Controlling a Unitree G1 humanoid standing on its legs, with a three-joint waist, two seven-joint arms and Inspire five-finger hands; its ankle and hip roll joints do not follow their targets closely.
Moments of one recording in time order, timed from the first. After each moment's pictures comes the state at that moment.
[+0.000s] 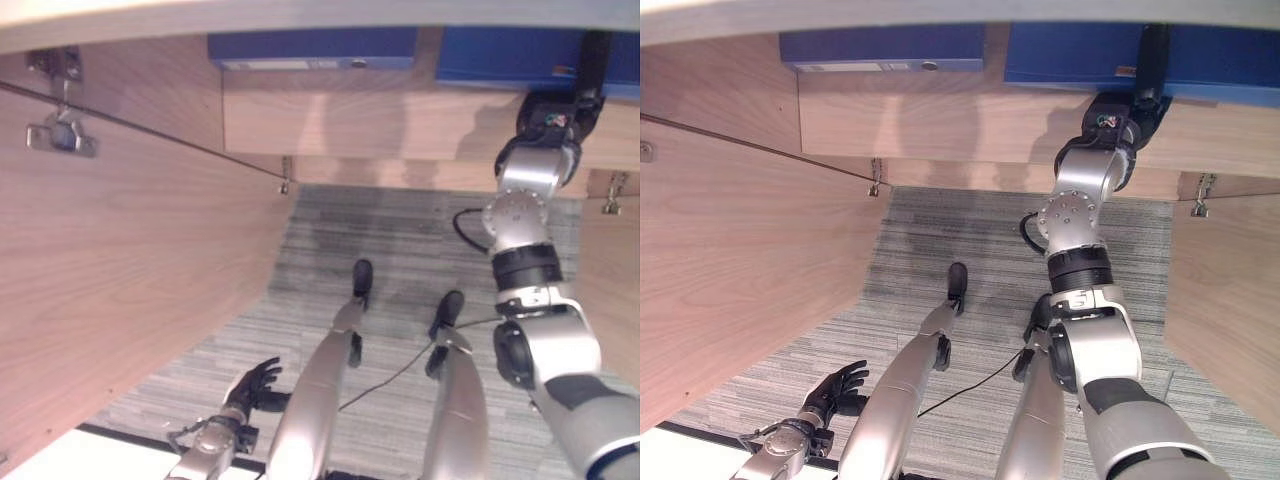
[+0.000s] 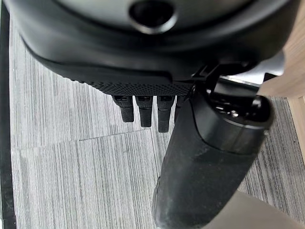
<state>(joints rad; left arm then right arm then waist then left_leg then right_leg) 0.02 0.46 -0.42 0.61 -0.40 -0.04 0.08 -1.13 -0.30 -0.05 0.59 1.28 -0.56 -0.55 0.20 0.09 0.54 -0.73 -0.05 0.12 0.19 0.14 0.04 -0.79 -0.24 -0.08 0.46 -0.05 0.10</state>
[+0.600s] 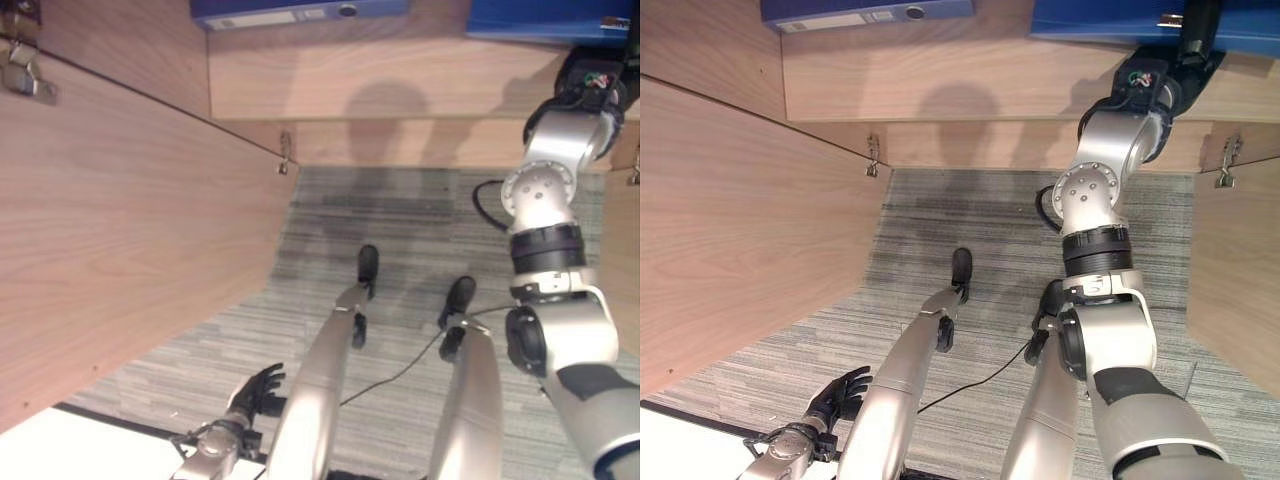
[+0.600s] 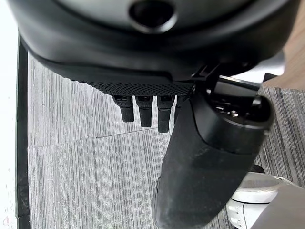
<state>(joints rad) 0.02 0.45 -0.45 0.64 -0.43 -0.04 0.09 -1.21 -0.37 -0.02 0.57 1.22 -0.58 -0.58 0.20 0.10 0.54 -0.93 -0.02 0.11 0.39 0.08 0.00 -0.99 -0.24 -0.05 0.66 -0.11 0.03</state>
